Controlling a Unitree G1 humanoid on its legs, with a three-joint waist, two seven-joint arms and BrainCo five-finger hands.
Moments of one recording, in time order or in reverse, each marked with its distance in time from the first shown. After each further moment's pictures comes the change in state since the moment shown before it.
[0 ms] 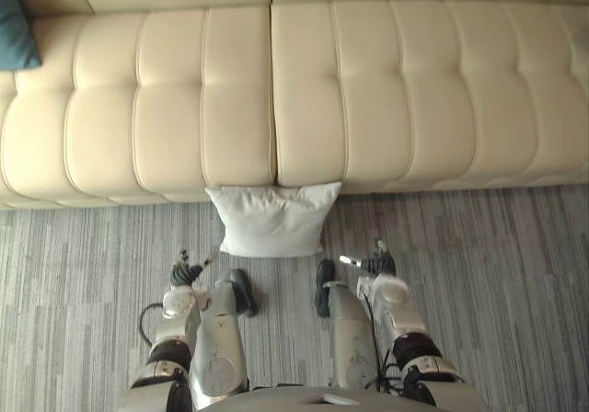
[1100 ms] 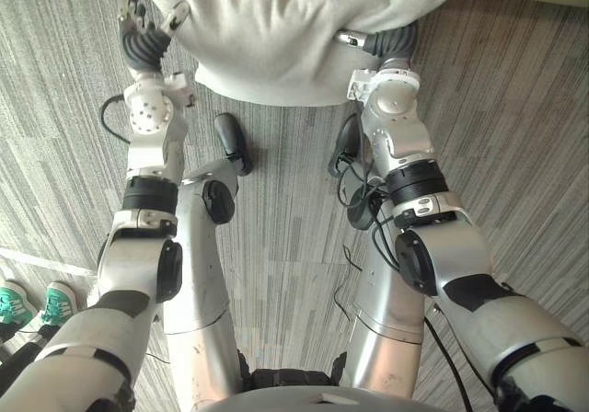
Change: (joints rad) left arm -0.809 0.180 -0.110 -0.183 -0.126 -0.038 0.112; right arm -0.848 -0.054 0.123 -0.076 0.148 -0.023 -0.227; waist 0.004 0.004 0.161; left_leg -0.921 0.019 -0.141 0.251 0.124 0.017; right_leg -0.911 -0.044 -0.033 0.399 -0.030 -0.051
